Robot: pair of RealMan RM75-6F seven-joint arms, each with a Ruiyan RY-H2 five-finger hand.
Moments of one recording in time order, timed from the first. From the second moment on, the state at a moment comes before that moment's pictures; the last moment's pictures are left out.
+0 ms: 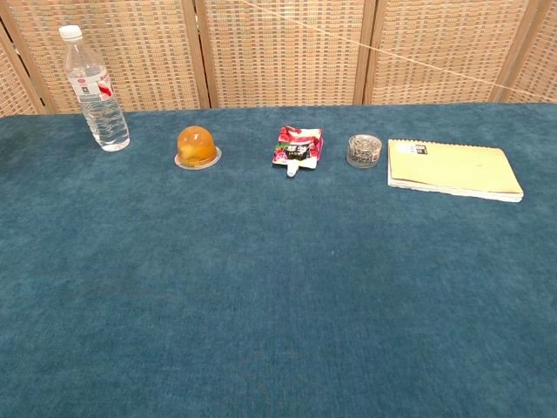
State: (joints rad) left arm -0.92 -1.21 -0.49 -0.99 0.91 0.84 0.08; right arm 0.07 -0.79 -0.09 -1.32 -1.61 1.03 1.48
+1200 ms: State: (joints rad) left arm -1.00 -1.28 -0.48 -0.81 0.88 0.77 0.07; right arm -0.04 -0.82 -0.21 -1.14 -1.59 1.13 1.64
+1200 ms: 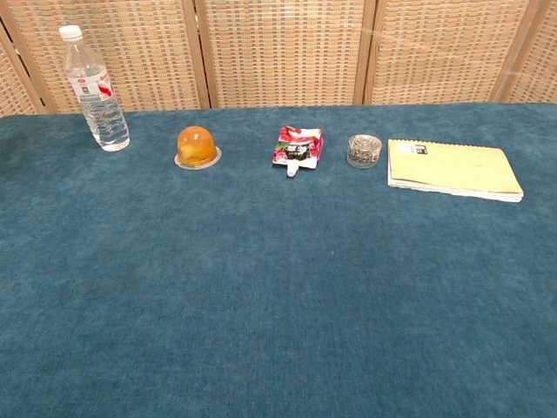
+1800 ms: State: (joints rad) left arm -0.97 -1.28 -0.46 -0.84 0.91 0.78 0.00; right arm -0.01 -0.81 -0.21 -1.18 -1.61 1.14 1.62
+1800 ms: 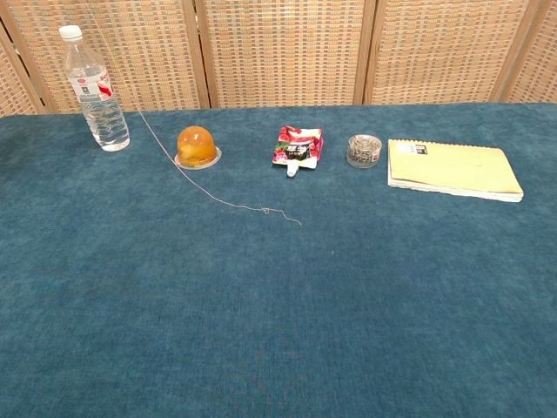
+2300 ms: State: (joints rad) left arm -0.83 -1.14 -0.39 -1.20 1.21 1.02 -0.18; right arm 0.30 -0.64 -0.07 -1.55 -1.63 1.00 1.40
